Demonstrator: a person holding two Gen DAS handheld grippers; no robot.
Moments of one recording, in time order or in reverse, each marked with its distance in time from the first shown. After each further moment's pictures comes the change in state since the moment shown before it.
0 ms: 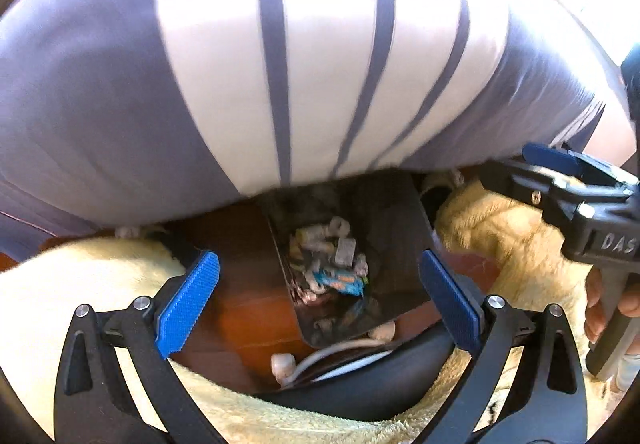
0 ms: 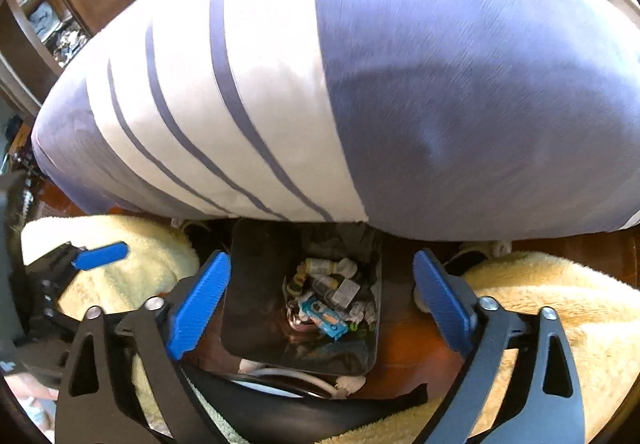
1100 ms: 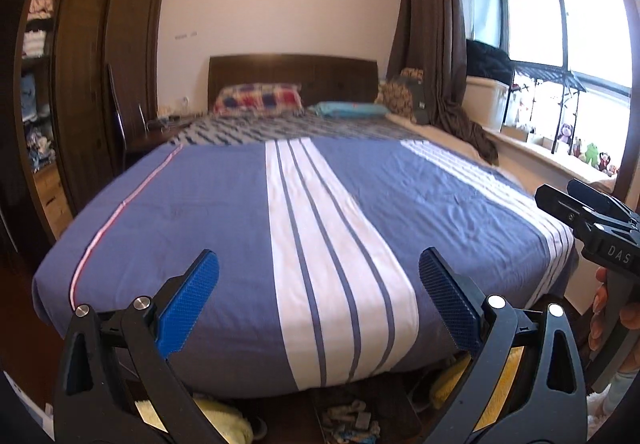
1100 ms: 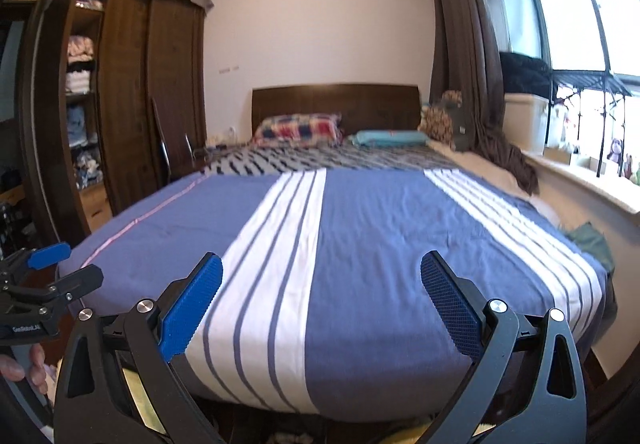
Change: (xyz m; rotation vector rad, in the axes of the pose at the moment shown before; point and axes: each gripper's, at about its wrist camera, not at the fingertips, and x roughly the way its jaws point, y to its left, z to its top) left arm -0.271 -0.032 0.054 0.032 -0.738 0.129; right arm -0.267 0.029 0.051 -0.095 -0.770 -0.129
